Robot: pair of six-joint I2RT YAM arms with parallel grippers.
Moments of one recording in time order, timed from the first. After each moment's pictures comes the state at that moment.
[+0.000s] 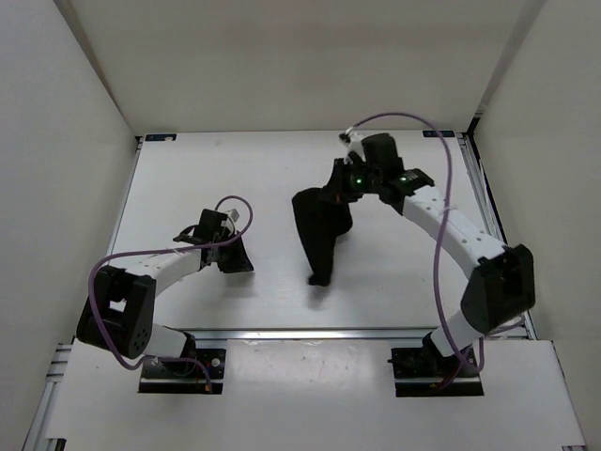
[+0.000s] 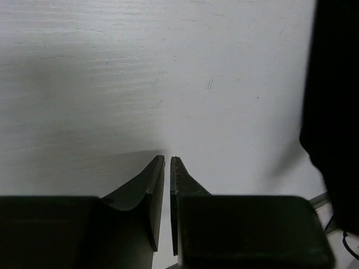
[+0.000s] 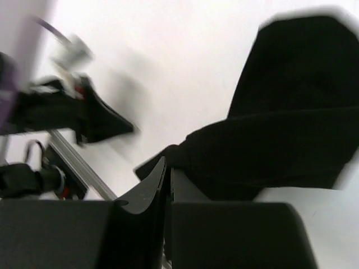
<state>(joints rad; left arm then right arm) -0.31 1.40 0.64 -0.27 0.28 -0.50 0.52 1.59 1.36 -0.47 -0.43 0.36</state>
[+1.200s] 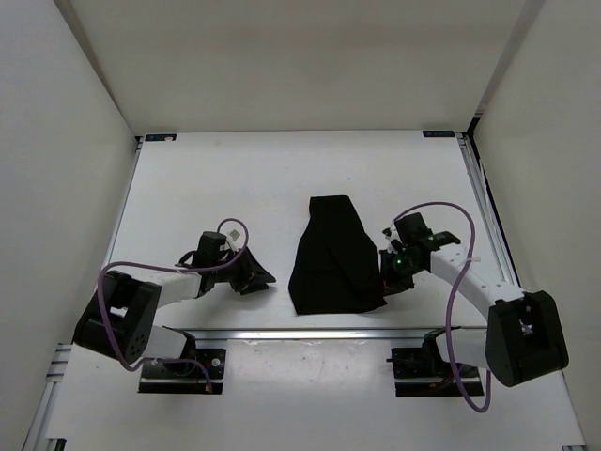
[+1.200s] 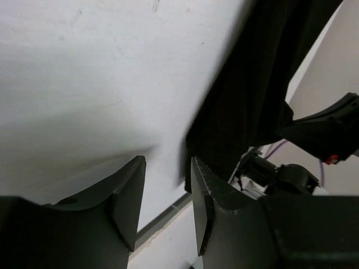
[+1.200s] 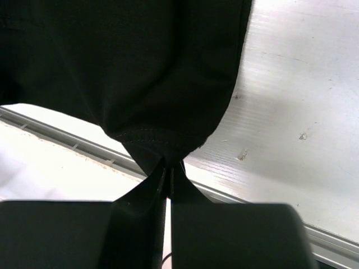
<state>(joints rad) -0.33 1.37 0.37 0.13 0.57 -0.91 0.34 1.23 0.68 -0.77 -0.36 0.30</state>
